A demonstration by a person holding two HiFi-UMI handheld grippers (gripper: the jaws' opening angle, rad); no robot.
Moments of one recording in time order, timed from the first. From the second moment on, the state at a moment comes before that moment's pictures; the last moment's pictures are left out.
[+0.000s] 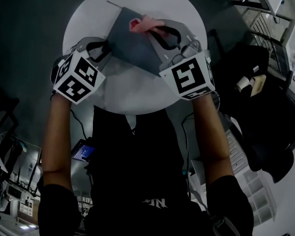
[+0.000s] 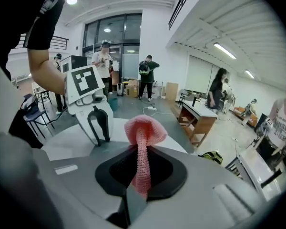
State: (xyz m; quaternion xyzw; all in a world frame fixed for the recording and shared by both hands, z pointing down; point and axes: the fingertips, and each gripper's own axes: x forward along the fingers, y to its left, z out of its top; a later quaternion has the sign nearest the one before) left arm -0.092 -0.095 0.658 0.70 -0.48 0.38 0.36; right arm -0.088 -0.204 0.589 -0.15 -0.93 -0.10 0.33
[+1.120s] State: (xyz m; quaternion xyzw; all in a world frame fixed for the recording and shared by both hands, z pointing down) left arm -0.093 -0.097 0.661 0.70 -0.49 0.38 0.36; right arm -0.102 -0.168 0.654 -0.19 -0.89 -0.15 0.39
